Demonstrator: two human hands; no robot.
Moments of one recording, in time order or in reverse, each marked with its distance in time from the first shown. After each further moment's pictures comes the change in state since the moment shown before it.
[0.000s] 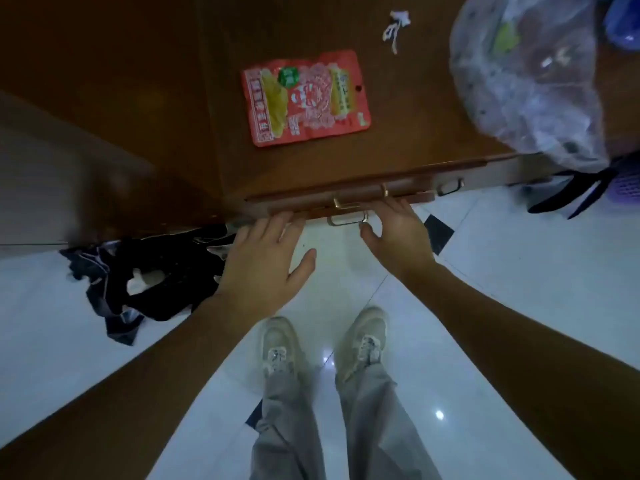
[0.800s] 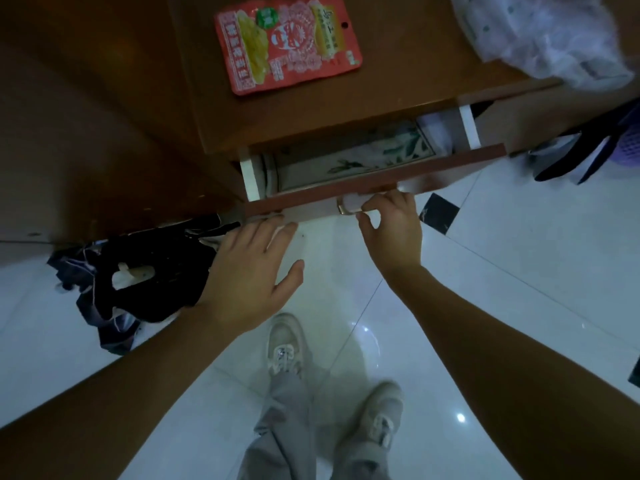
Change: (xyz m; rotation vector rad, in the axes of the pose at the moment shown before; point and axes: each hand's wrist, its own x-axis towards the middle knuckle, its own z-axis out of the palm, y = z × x) left_hand -0.045 -0.022 0.056 0.062 0.045 0.135; right_hand -0.052 0.004 0.069 0.069 0.232 0.216
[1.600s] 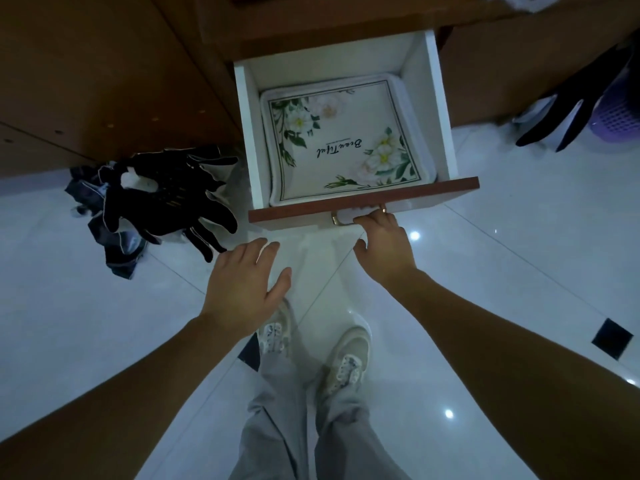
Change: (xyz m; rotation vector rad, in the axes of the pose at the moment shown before) left_hand -0.168 0.111 0.063 -0.055 -0.068 -0.253; right_hand -0.171 0.049 -0.063 -0.164 -0.423 -0.102
